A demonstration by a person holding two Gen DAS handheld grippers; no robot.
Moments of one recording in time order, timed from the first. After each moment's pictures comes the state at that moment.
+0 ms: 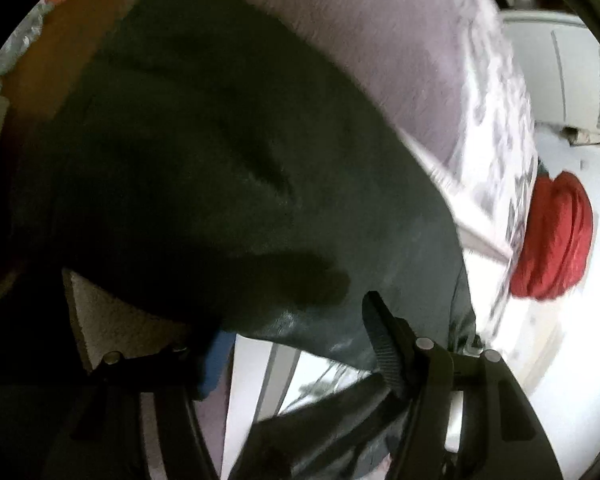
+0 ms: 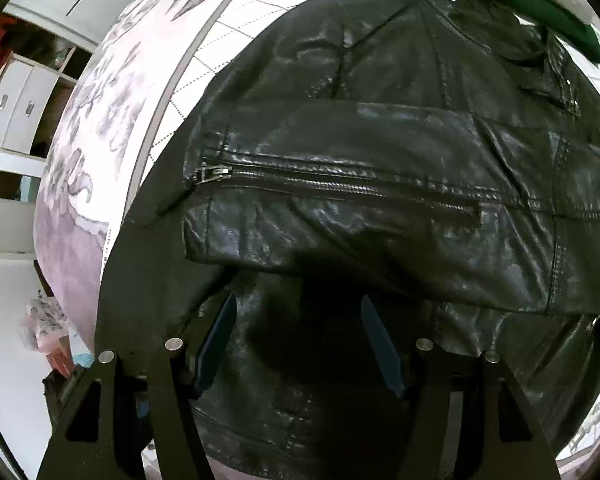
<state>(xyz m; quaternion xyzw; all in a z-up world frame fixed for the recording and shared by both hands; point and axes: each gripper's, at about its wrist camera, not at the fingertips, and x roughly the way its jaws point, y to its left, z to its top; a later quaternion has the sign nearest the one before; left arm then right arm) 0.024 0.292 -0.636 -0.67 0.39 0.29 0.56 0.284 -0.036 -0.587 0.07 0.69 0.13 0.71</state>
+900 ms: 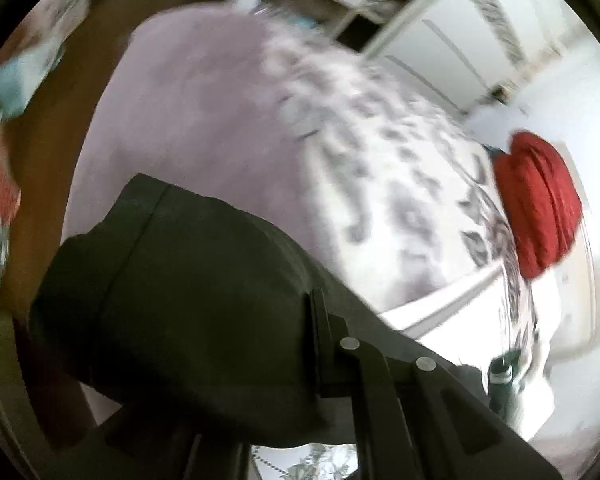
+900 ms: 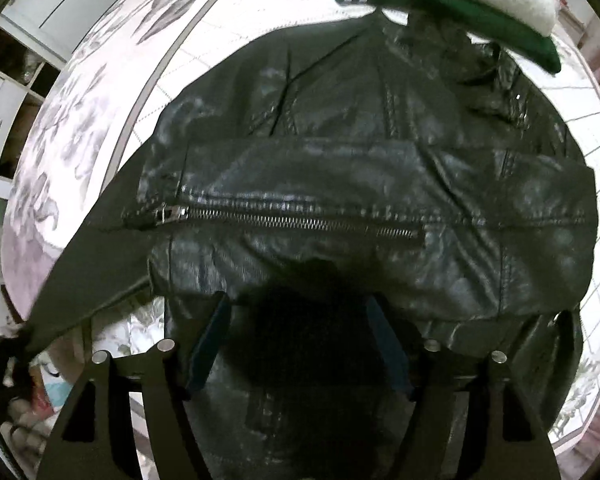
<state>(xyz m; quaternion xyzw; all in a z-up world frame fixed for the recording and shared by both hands) 0.116 0.359 -0.532 -0.46 0.35 0.30 0.76 0.287 -0.037 -0.570 0.03 0.66 0.05 0.75</state>
